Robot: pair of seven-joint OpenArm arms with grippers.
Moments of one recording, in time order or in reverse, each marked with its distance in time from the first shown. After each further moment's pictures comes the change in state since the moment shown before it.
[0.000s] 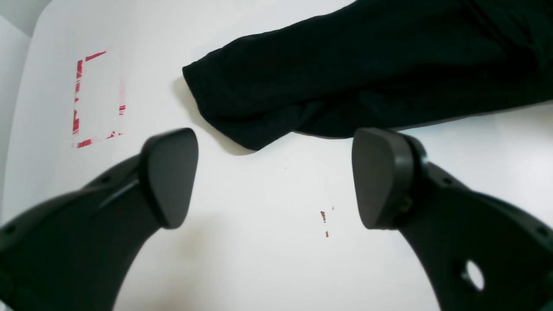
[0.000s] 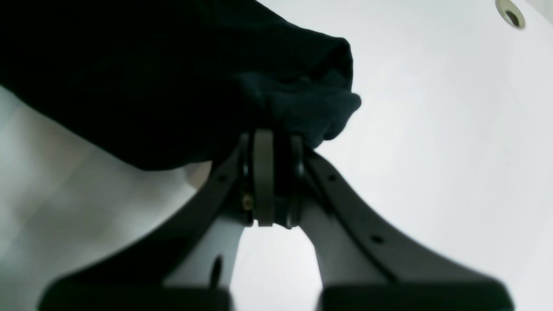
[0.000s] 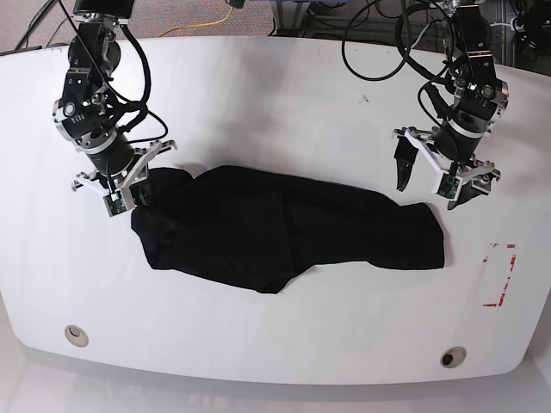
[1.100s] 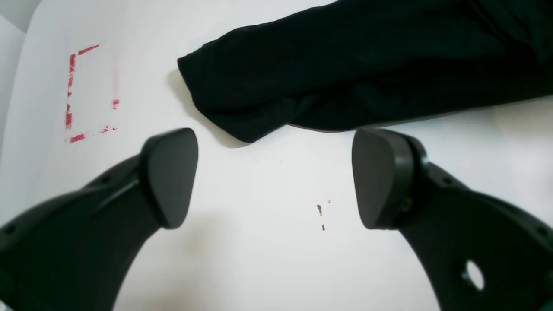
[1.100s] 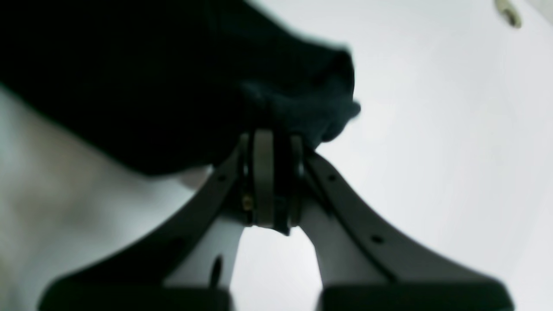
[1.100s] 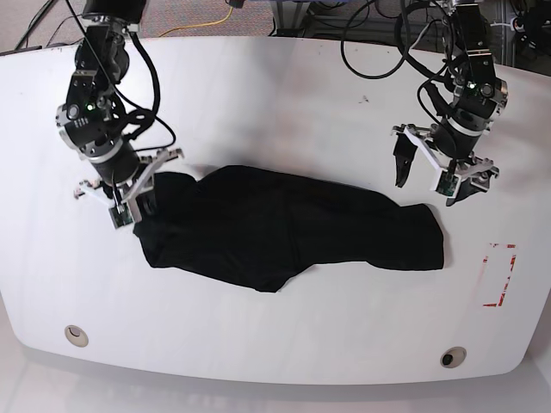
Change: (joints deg) left arm 0.7 0.0 0.1 -0.4 -0.2 -0.1 0.5; right arm 4.4 -4.2 -0.4 5.0 -0.7 -0.4 -8.9
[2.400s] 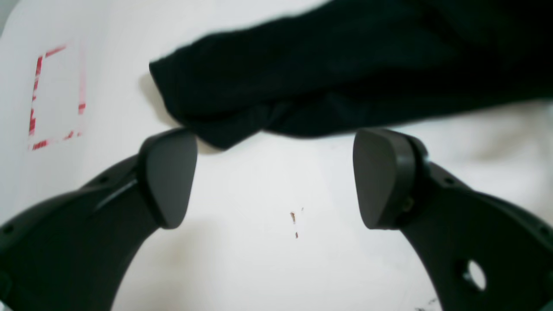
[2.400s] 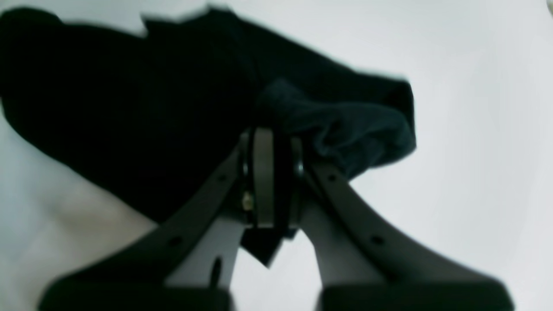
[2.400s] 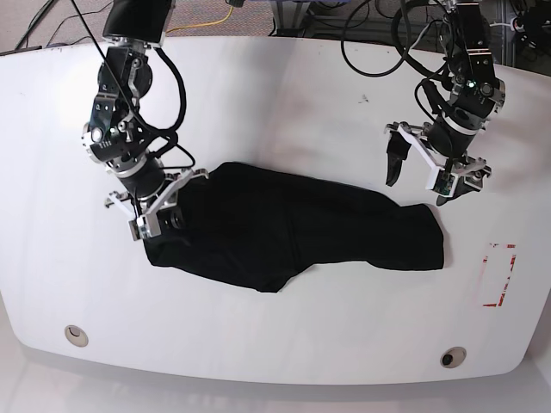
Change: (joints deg) left arm 0.3 -0.3 1.1 0.0 -4.9 0.0 0.0; right arm 4.4 -5.4 -2.2 -13.2 -0.3 -0.5 9.9
